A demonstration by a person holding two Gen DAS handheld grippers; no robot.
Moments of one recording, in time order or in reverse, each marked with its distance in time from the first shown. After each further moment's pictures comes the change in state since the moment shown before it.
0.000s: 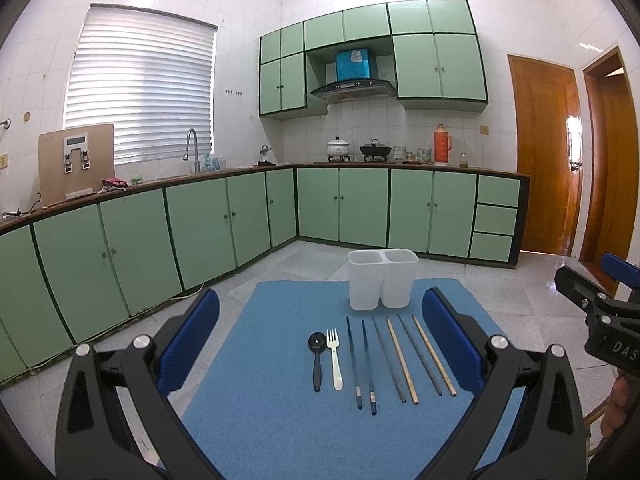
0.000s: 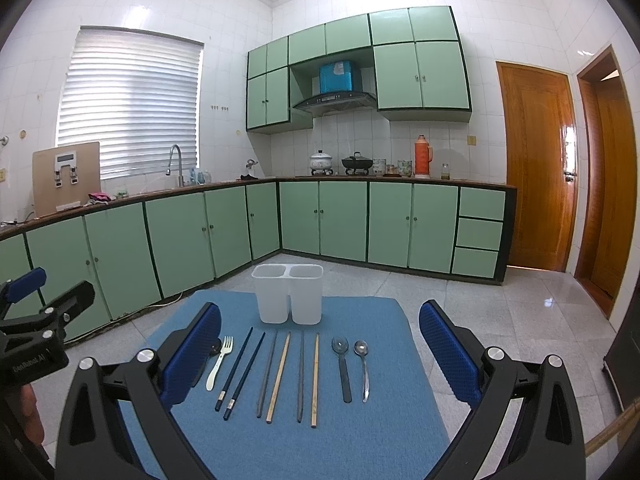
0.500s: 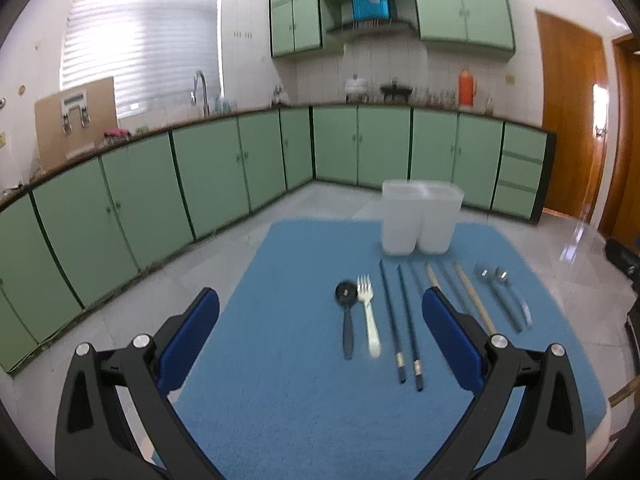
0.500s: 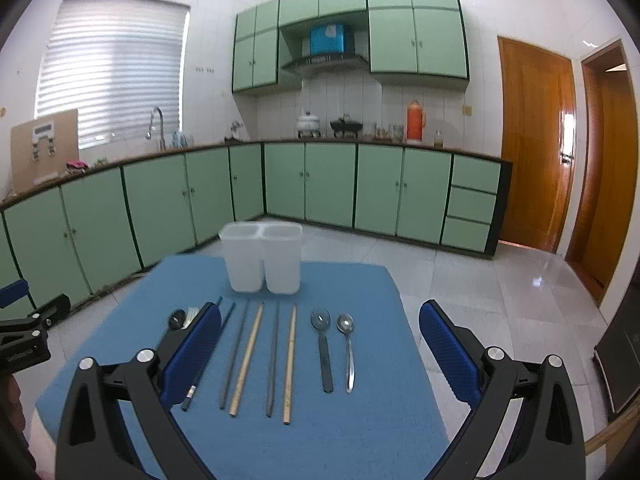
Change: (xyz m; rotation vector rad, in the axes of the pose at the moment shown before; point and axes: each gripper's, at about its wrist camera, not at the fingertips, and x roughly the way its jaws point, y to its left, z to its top) left arm 0.108 0.033 -0.040 -0.002 0.247 0.057; right arm 0.086 -0.016 -0.027 -0.019 0.152 -0.058
